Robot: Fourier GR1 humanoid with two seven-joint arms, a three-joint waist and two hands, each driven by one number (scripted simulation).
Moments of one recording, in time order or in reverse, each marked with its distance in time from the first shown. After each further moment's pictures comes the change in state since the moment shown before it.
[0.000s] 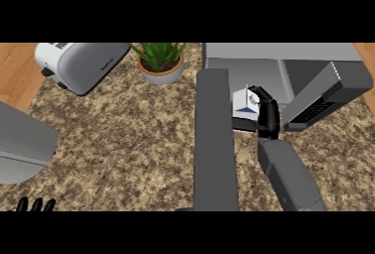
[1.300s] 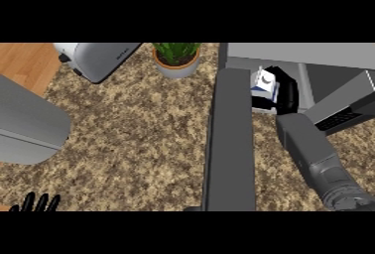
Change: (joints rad) left arm -0.049 0.029 0.014 0.045 0.011 -0.064 -0.006; right arm -0.331 -0.162 -0.092 0.522 0.116 -0.238 -0.173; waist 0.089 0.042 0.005
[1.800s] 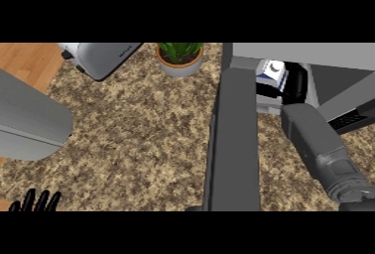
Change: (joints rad) left arm -0.023 0.008 0.009 0.011 0.006 -0.004 0.010; right arm -0.051 -0.031 -0.052 -0.008 -0.017 -0.077 -0.037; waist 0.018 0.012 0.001
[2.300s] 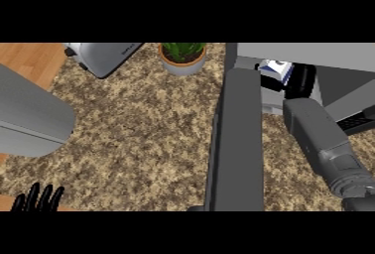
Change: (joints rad) left arm -0.043 0.008 0.009 0.034 0.001 -0.003 0.010; right arm -0.037 -0.016 -0.019 0.016 0.021 -0.148 0.019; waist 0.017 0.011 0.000
